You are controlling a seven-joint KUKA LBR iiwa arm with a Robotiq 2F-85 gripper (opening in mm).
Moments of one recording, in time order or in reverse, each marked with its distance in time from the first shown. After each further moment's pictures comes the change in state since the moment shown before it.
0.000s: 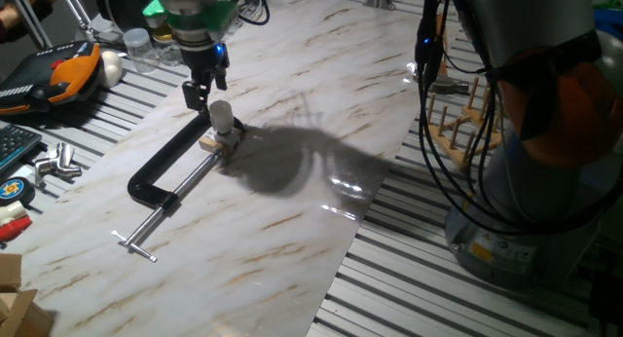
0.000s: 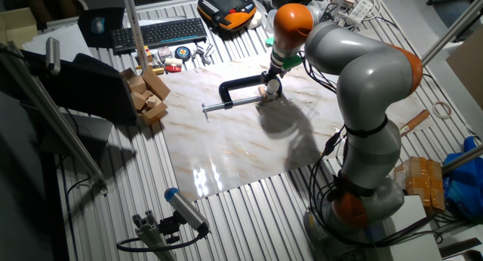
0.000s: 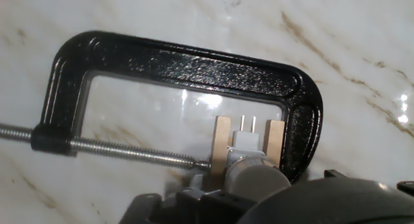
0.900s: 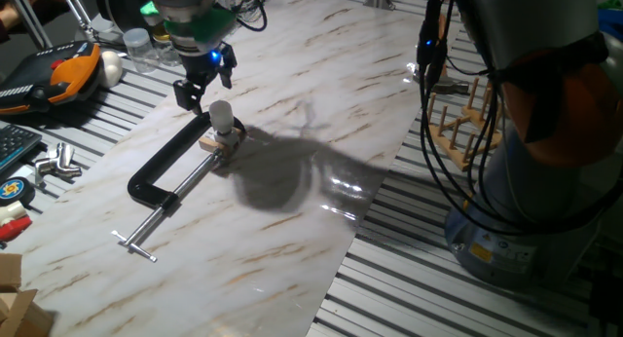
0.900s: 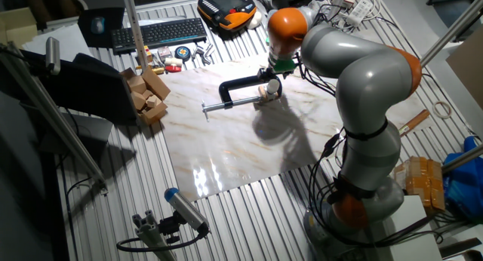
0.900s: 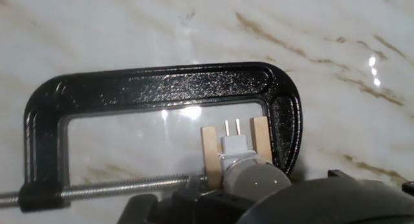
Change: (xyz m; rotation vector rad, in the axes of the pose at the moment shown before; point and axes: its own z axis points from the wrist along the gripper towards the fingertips) arm 0.002 -0.001 -0.004 0.066 -0.055 0.316
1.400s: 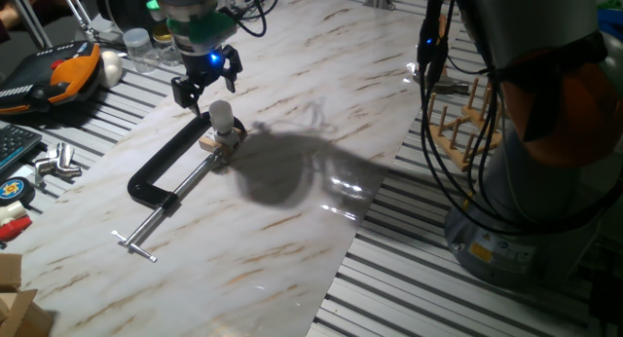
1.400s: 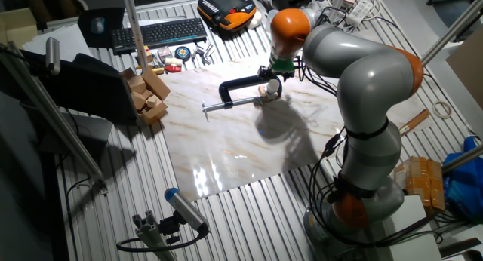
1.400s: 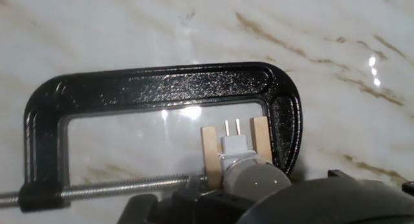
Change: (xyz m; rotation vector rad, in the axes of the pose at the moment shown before) arm 0.002 0.000 0.004 -0.001 0.033 0.171
